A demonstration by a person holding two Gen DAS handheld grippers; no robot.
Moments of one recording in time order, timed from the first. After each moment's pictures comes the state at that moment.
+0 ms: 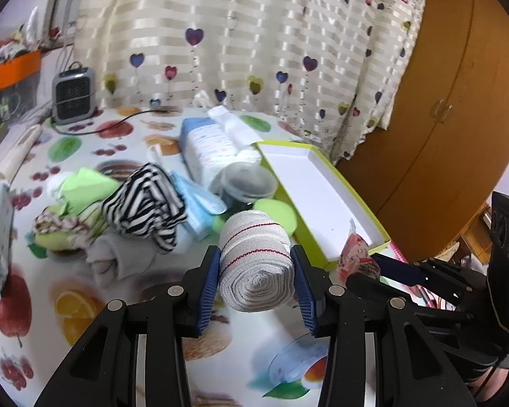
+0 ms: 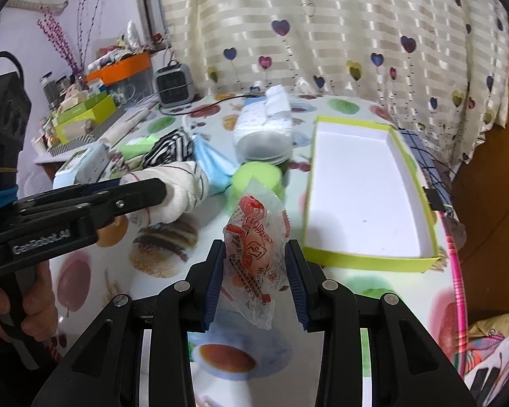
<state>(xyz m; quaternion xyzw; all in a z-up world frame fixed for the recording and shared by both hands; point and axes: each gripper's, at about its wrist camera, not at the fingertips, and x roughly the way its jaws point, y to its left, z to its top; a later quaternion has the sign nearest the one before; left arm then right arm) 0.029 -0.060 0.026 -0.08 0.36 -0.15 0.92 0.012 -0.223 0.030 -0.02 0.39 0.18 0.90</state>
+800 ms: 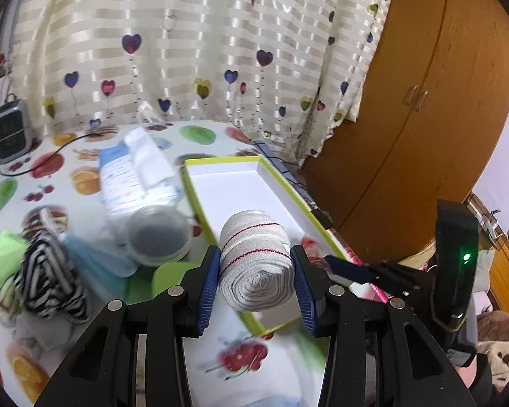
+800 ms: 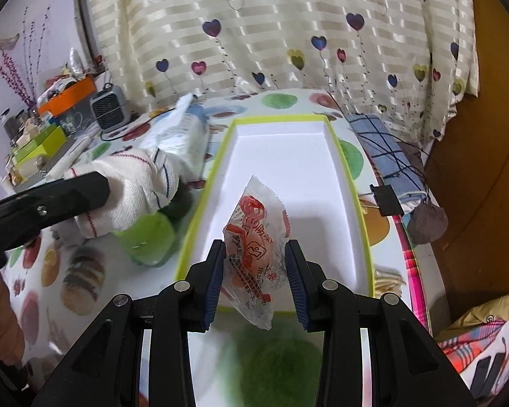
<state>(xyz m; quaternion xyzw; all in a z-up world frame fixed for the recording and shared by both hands) 0.094 -0.149 0.042 -0.06 0.36 -0.21 0.91 0.088 -0.301 0.003 0.03 0.41 0.12 0.91</state>
